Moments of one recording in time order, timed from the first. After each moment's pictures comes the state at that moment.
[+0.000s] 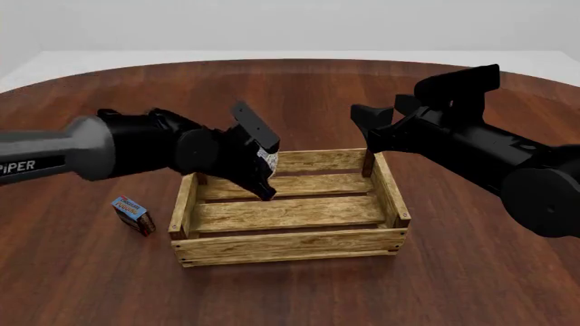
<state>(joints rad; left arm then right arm) -0.59 1.70 -1.12 0.34 0.36 0.47 1.20 -0.73 -0.19 0.06</state>
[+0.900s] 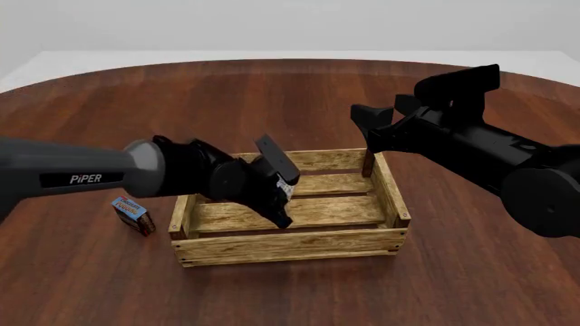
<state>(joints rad) -0.65 1.84 -1.11 0.27 0.34 0.47 1.20 -0.73 -0.19 0.06</state>
